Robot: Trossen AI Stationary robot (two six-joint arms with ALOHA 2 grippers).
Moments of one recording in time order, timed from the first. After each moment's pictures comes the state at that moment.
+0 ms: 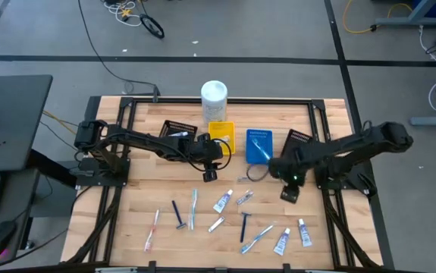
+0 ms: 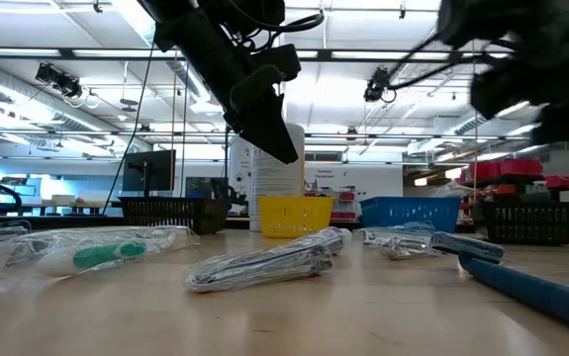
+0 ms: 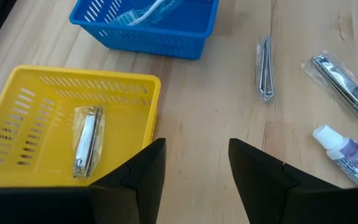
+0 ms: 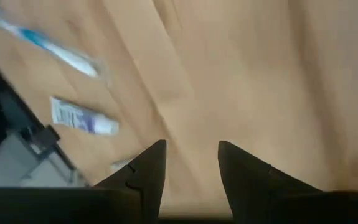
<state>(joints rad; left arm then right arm) 0.00 1.71 1.11 -0.22 -0.22 -0.06 0.17 1.30 0.83 -1.05 -0.40 0.68</state>
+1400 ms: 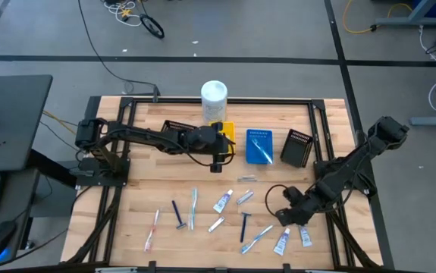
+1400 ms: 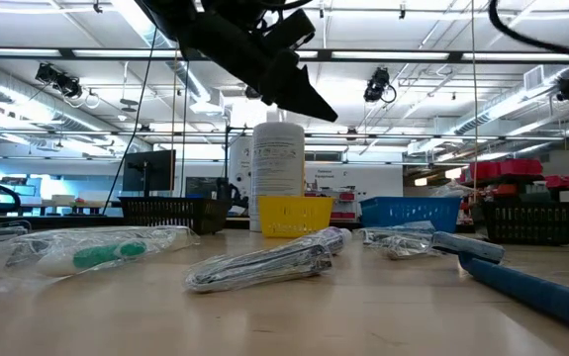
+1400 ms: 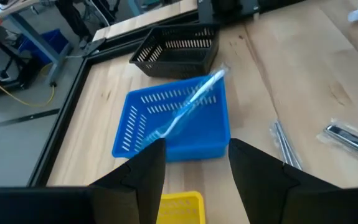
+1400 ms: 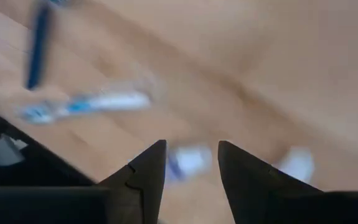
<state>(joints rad) 0.08 1.71 1.11 0.12 -0.11 0.32 0.73 1.30 0.66 -0.50 0.01 1.84</state>
